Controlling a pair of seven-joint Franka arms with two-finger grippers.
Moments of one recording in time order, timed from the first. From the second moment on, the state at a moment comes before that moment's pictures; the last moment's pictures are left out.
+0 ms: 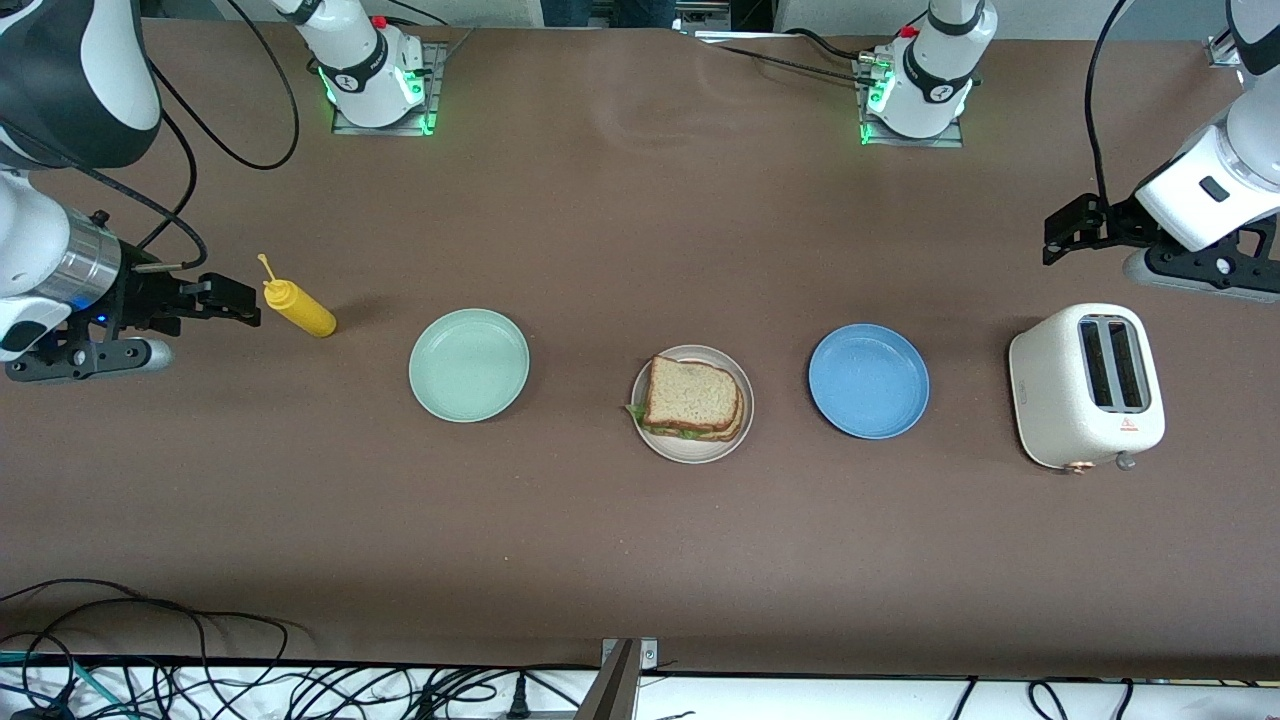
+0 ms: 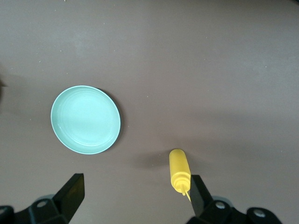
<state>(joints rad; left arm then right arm) 0.00 0.01 -0.05 -1.66 0.00 1.61 0.10 0.05 0.26 0.02 -1.44 0.04 1.62 -0.04</state>
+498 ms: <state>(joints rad) 0.00 0.01 -0.05 -1.65 0.00 1.61 0.09 0.05 0.26 0.02 -1.44 0.04 1.62 -0.04</state>
